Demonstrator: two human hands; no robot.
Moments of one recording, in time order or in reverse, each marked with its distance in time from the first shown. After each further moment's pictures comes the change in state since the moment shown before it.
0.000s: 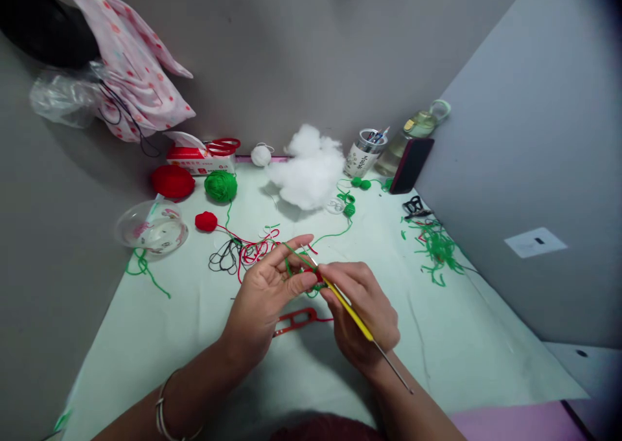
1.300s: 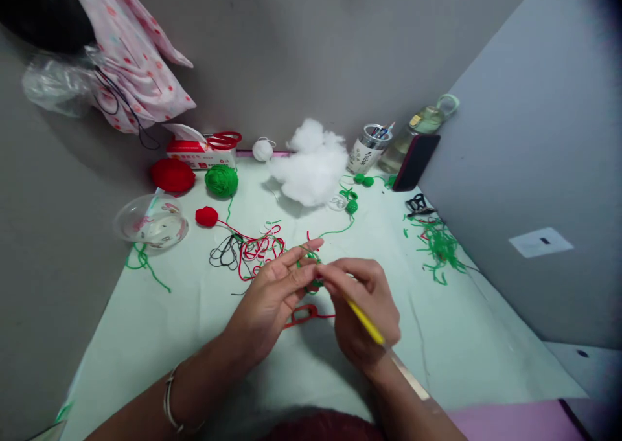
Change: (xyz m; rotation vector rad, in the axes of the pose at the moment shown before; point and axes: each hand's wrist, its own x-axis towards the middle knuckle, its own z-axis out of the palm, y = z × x) left_hand 0.003 -0.007 -0.002 -0.154 -0.020 -0.167; right_hand -0.005 0.000 0.004 -0.029 0.078 0.078
